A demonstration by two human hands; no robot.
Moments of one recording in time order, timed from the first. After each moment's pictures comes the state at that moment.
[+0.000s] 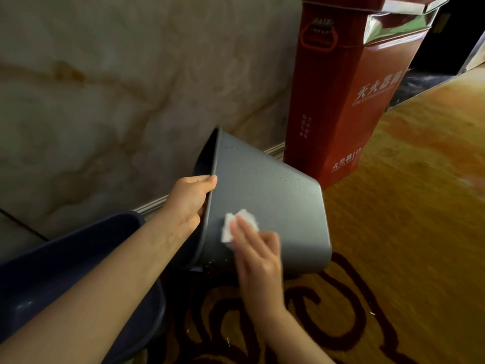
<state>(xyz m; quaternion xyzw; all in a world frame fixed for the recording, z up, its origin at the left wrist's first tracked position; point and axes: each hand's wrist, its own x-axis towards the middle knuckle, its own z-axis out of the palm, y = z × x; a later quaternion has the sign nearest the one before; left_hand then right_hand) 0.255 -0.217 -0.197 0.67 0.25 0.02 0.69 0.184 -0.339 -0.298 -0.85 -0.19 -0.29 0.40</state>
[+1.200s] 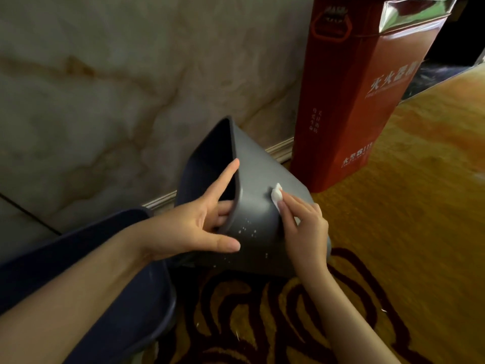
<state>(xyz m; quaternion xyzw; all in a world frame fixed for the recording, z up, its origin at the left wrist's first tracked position) 0.198 -0.190 -0.175 0.72 -0.14 -0.28 0.62 0.230 -0.375 -0.264 -0.84 -0.05 -0.22 0.50</state>
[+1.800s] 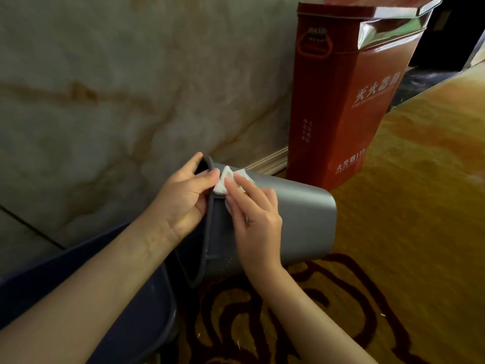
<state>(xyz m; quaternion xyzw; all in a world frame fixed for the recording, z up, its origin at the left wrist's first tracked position) 0.230 -0.217 -0.157 0.57 0.08 0.03 0.82 0.215 -0.322 -0.222 -0.77 -0.18 -0.35 0.51</state>
